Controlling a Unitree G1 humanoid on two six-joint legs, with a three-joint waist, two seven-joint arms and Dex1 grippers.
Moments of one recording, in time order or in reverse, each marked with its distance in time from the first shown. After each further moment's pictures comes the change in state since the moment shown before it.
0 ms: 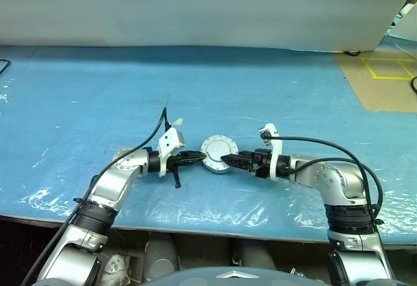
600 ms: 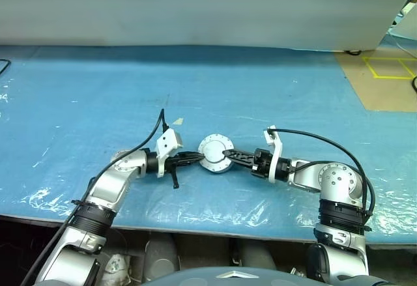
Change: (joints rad) left arm 0.012 0.005 0.007 0.007 0.005 -0.014 0.004; right arm -0.034 0.161 -0.242 0.083 0.119 0.223 -0.130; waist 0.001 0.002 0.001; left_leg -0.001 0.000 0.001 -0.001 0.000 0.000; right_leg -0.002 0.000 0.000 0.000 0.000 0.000
